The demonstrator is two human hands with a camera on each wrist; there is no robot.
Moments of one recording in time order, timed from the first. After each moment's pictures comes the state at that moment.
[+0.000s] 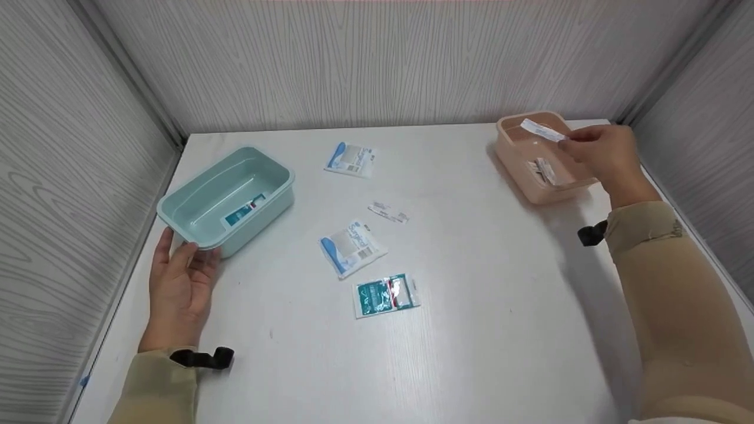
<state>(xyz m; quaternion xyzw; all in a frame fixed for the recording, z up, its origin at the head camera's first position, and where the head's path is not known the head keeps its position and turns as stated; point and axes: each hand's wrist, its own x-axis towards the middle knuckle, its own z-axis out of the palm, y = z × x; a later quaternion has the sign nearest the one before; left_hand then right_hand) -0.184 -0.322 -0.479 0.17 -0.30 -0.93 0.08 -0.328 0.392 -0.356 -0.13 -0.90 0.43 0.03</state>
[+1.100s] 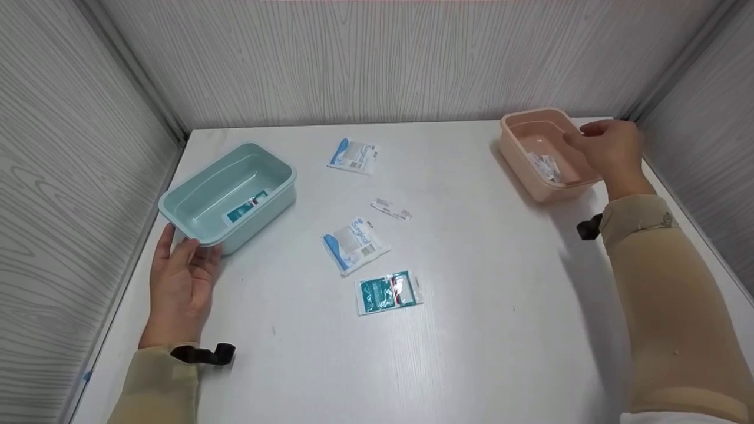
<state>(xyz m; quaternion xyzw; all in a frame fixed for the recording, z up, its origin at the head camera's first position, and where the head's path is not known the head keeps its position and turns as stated) -0.182 -0.323 -0.475 0.18 -0.30 -0.94 0.07 -0.342 0.397 -0.361 -0.18 -0.92 0.34 0.04</state>
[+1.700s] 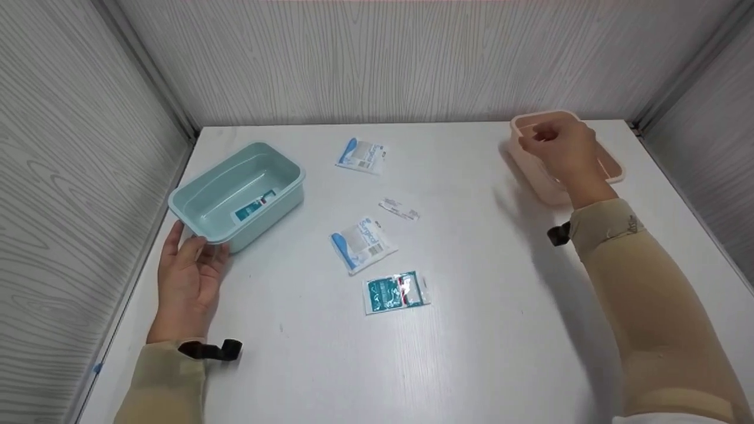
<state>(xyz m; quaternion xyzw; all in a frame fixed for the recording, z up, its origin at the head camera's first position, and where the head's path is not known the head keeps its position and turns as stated) -0.181 -0.323 -0.469 0.19 -0.33 -0.92 0.08 -0.347 0.308 -0.368 -0.07 -0.92 0.37 0.07</state>
